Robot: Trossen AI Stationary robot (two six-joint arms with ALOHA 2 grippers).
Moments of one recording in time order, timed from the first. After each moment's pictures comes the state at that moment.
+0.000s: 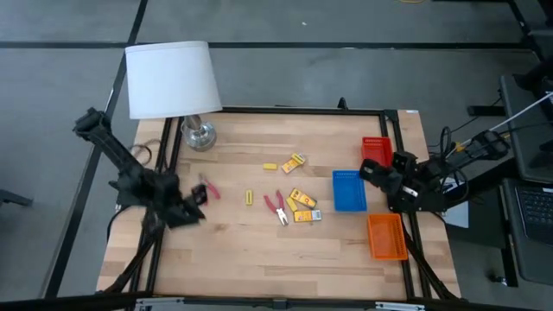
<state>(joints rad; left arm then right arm) -0.78 0.93 0.54 0.82 -0.36 -0.43 0.49 0.67 0.25 1.08 0.22 0.64</state>
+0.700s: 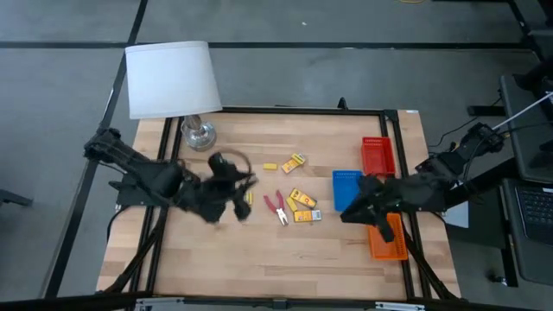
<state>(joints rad) -0.47 1.41 1.53 -0.91 -0.89 -0.77 0.63 1.04 1.13 -0.56 0.22 0.73</state>
